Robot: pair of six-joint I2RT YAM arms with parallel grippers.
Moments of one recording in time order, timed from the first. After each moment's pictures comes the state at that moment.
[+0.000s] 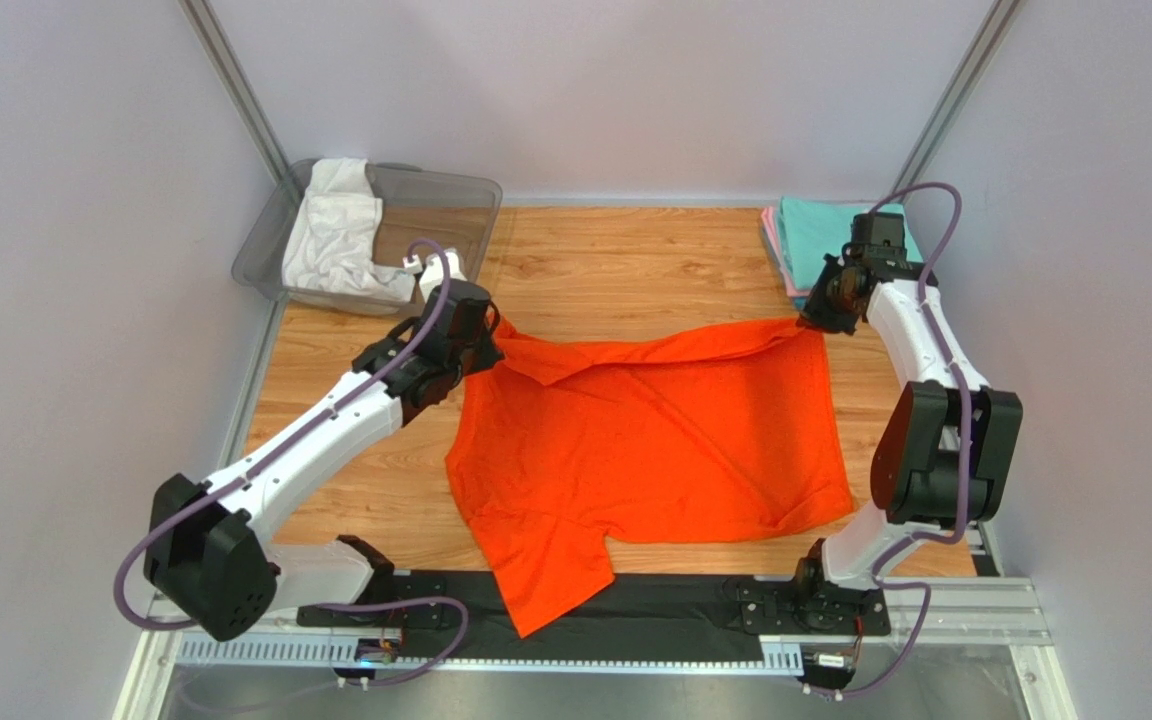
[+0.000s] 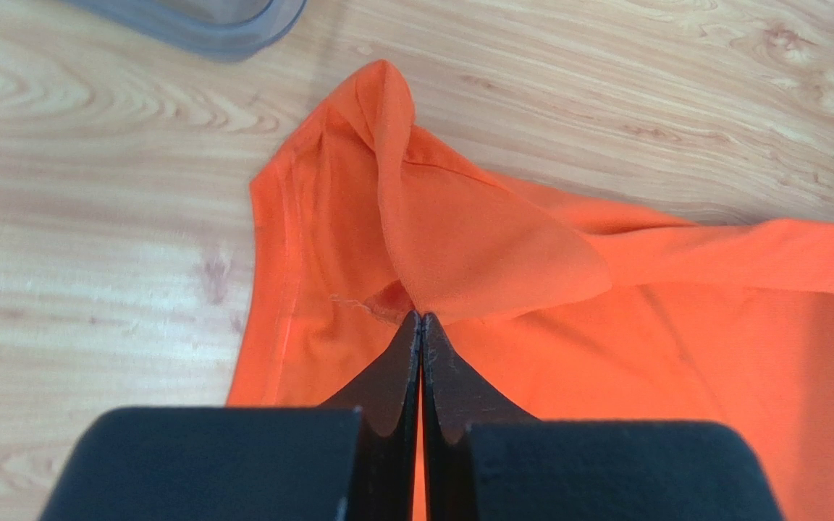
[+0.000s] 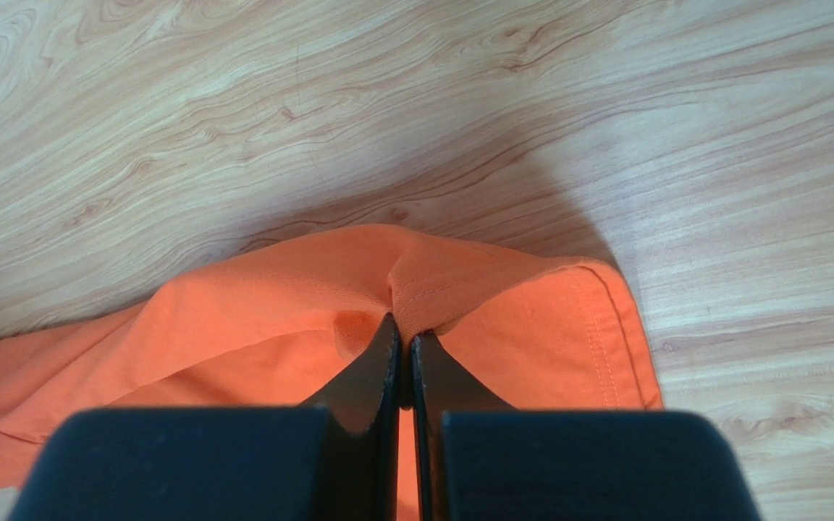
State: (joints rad) left arm -0.57 1.26 1.01 -0.44 -0.38 -0.68; right arm -0.13 1.65 1.33 -0.65 -0.11 0.37
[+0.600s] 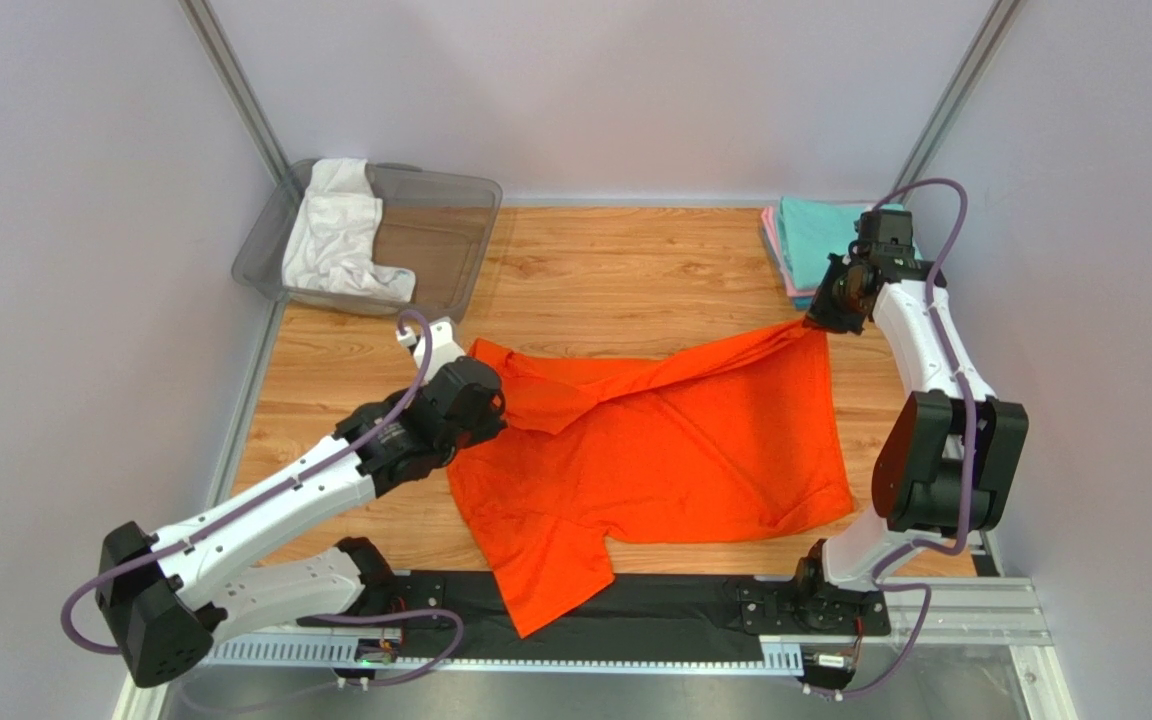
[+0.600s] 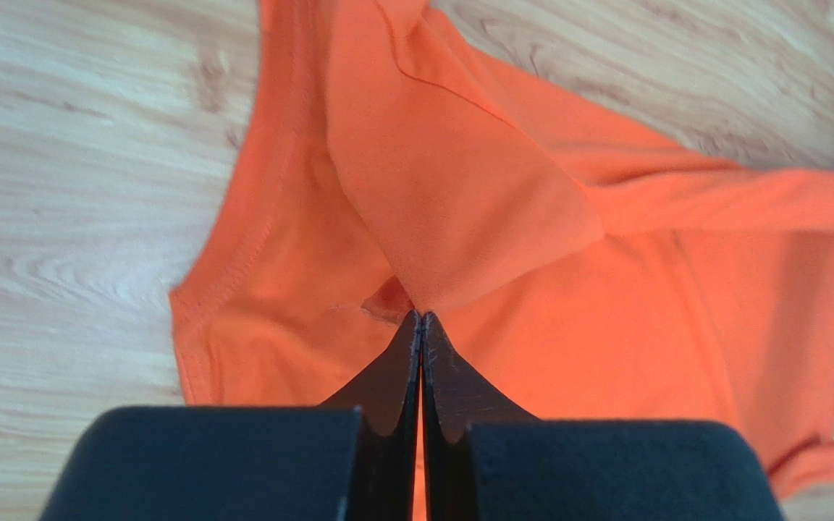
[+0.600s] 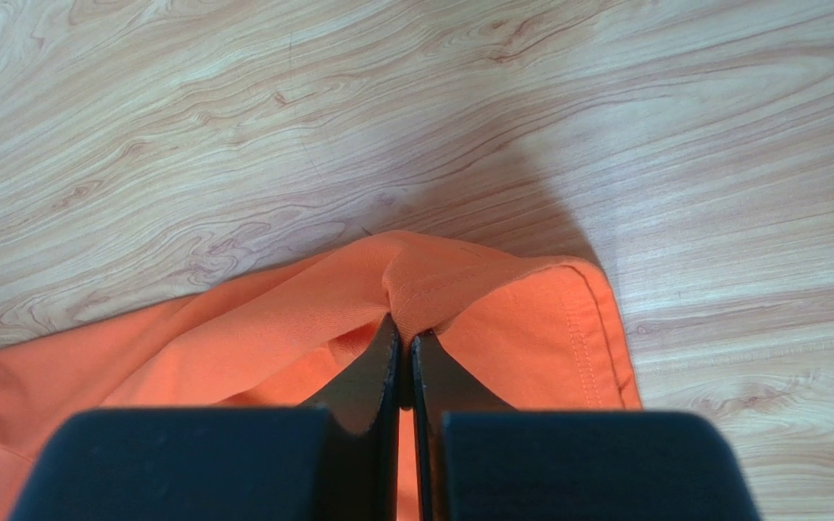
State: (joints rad) left arm -0.81 1.01 0.83 -0.63 -0.49 -0.99; right arm -0.14 1.62 1.34 -0.70 -0.11 0.32
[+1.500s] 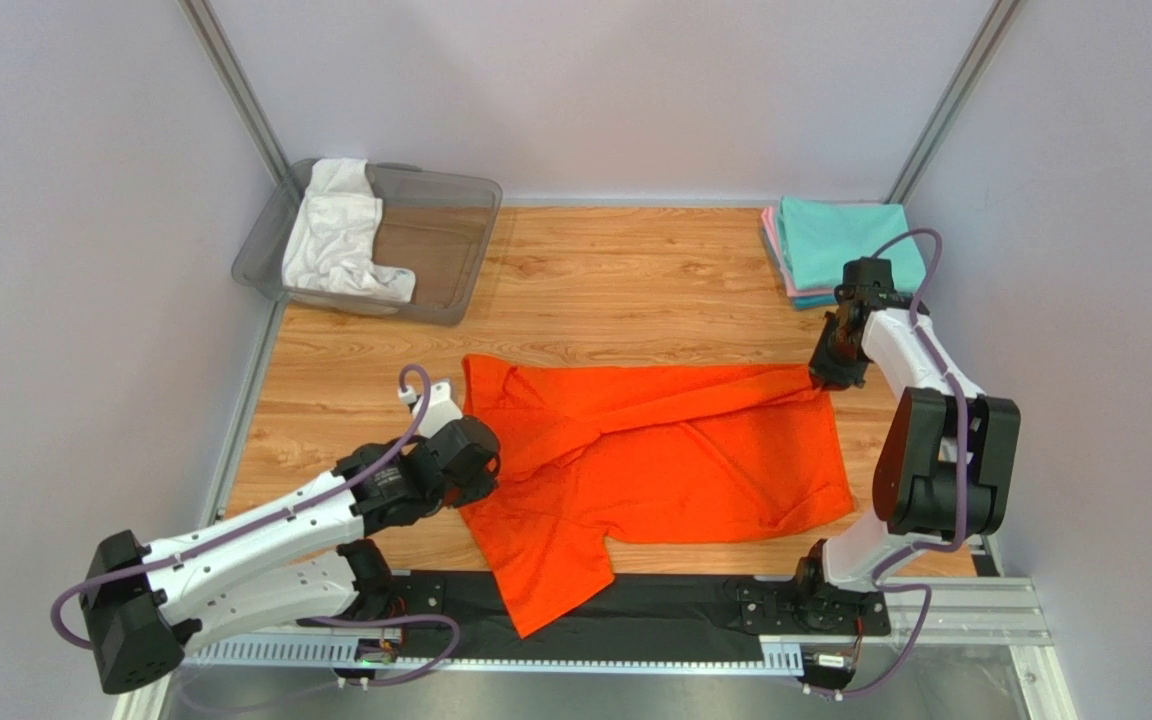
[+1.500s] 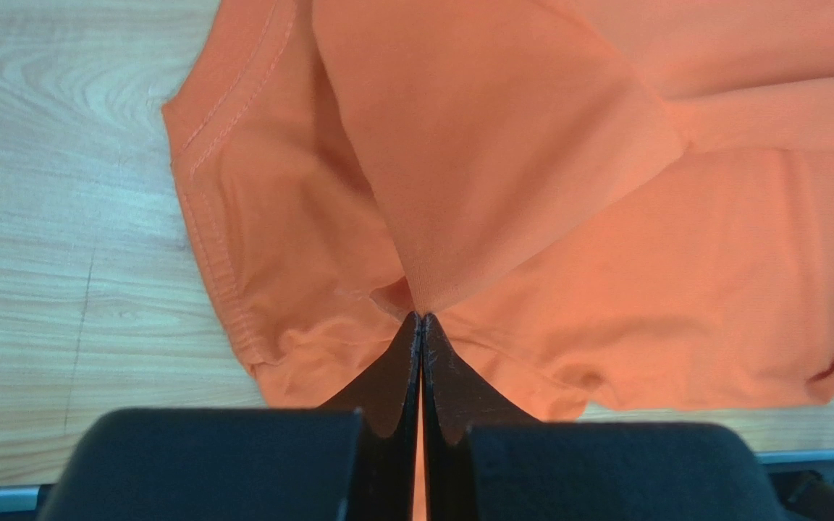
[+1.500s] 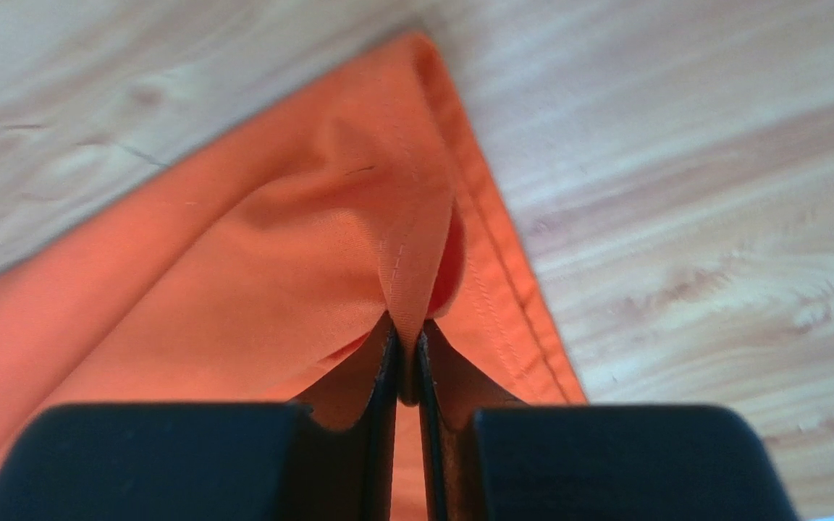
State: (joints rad) left arm -0.97 0.88 0.62 -0.72 -0.43 -1.18; right arm -0.15 1.60 1.14 -0.72 0.04 0.30
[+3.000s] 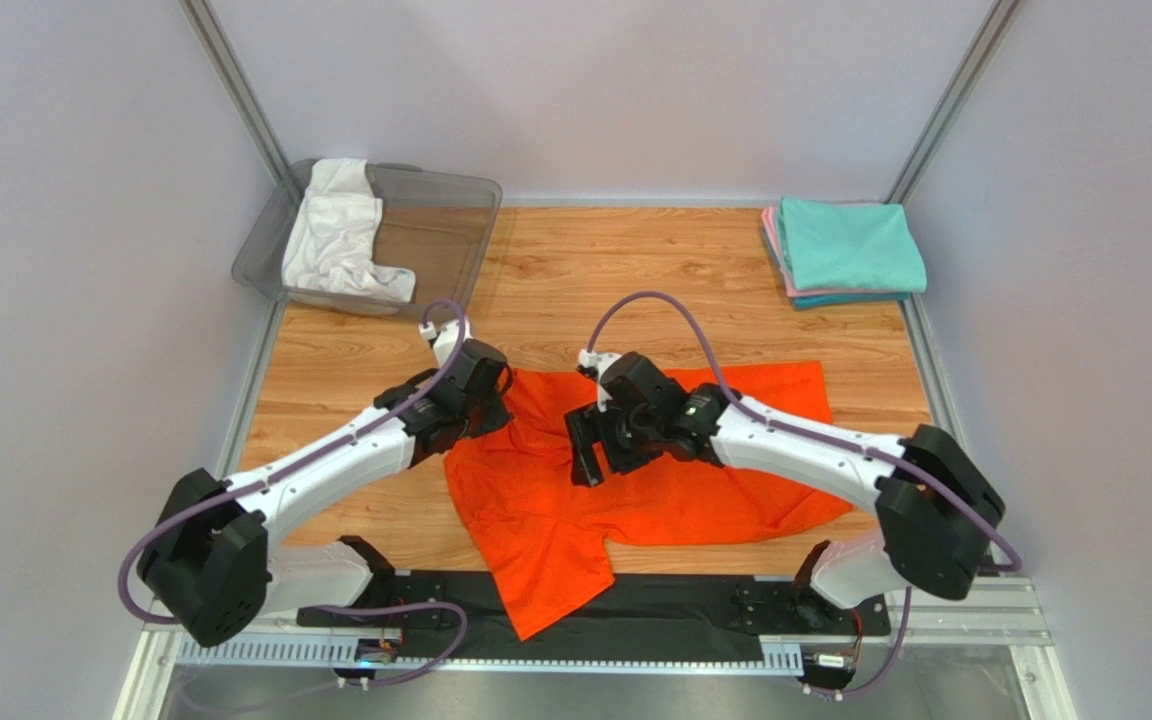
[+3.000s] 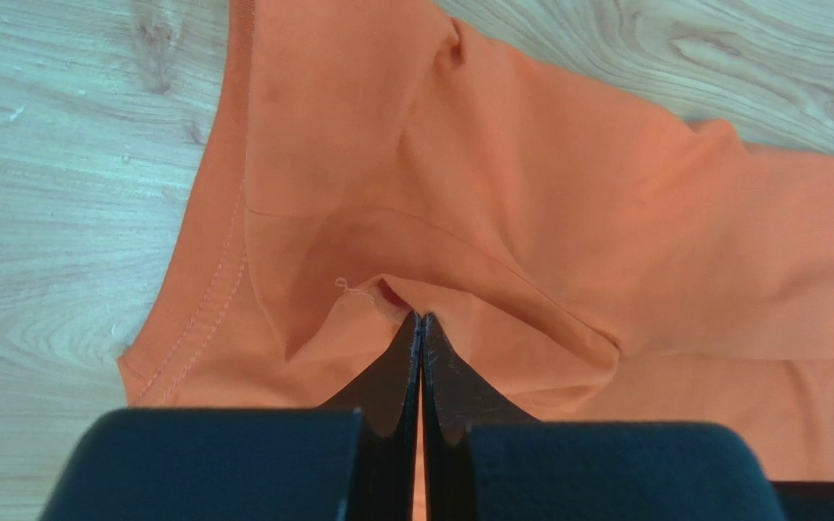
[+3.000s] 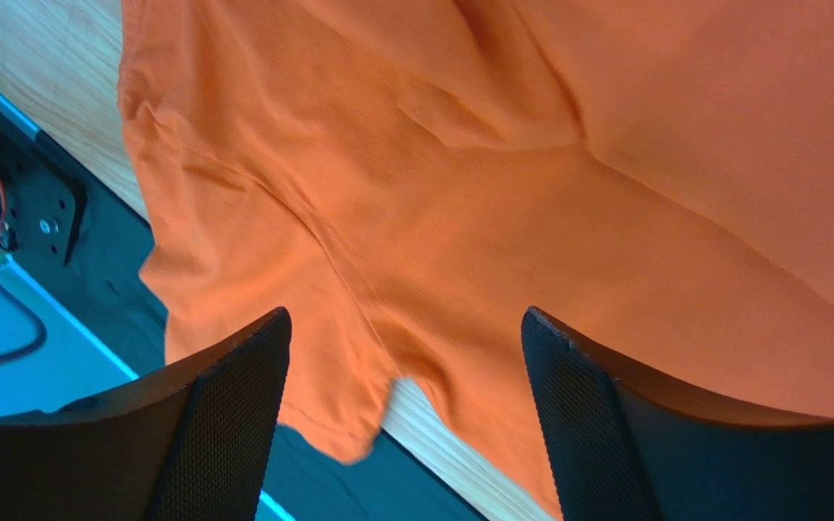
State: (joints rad) left arm -0.67 1.21 0.74 -0.40 -0.31 -0.88; right arm 0.90 1.43 0.92 -0.42 -0.16 0.47
